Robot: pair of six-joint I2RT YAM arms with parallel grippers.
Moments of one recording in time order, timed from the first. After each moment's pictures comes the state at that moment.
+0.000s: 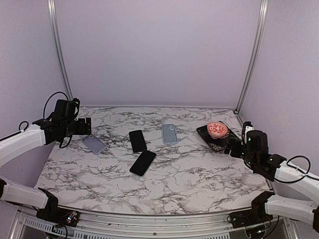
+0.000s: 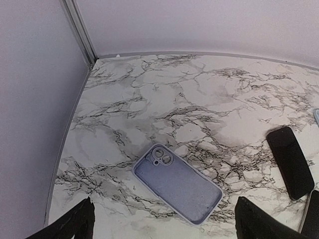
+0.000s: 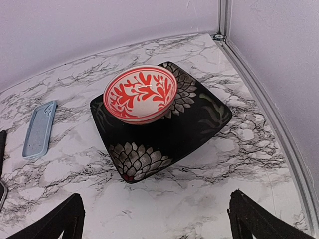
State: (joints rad) left arm -0.36 1.19 0.85 -0.31 -0.38 -0.20; right arm 0.41 0.81 0.41 -0.11 0.39 0.40
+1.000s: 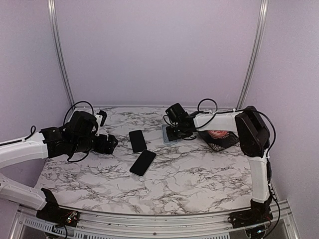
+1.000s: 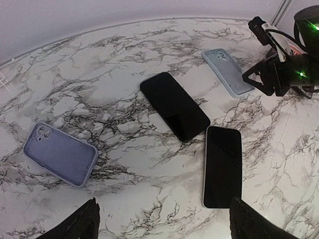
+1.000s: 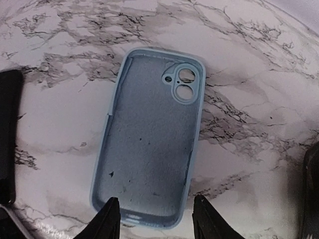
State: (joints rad) left arm -0.75 1.15 0.83 -0.38 -0.26 -0.35; right arm 0.69 2.13 1.58 -0.39 0.28 0.32
